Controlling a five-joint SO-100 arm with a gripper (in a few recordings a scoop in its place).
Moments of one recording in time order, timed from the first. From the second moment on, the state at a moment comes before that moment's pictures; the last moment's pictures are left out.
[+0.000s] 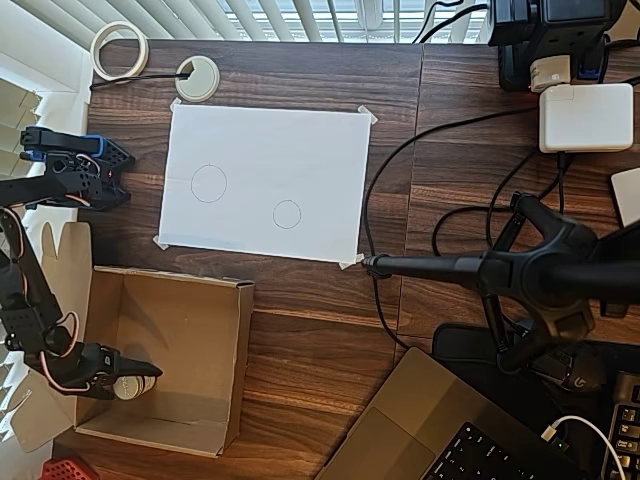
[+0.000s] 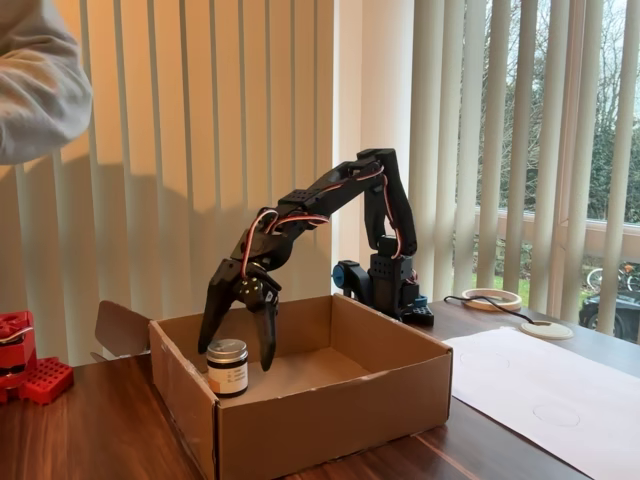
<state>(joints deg) 76.7 72.4 97.2 29.8 -111.7</state>
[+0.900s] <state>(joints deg) 76.7 69.3 95.4 29.3 -111.8</state>
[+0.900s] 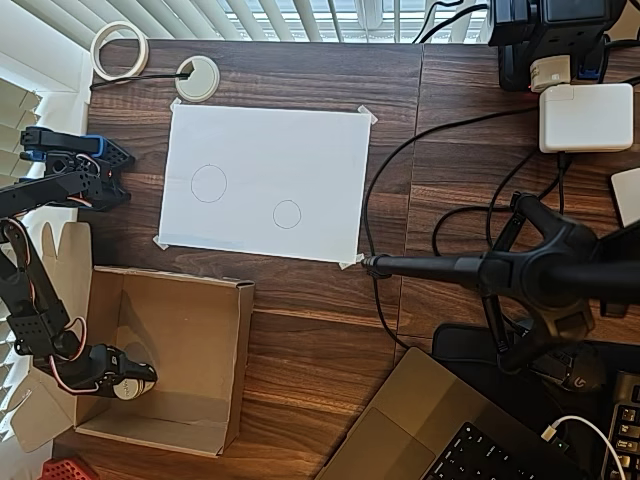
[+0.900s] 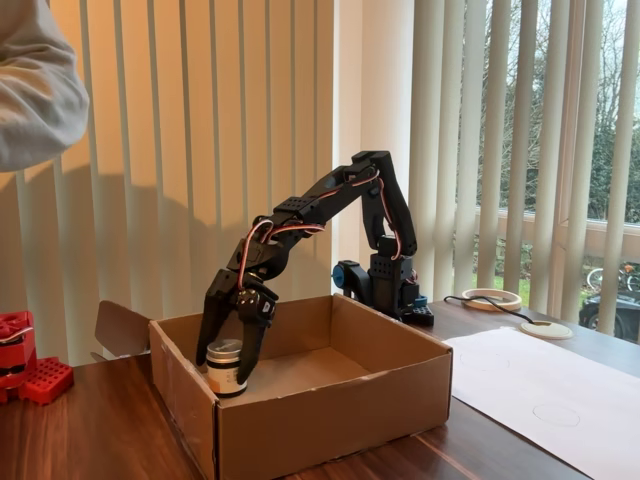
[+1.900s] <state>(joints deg) 64.8 103.3 109.1 27.3 -97.7</state>
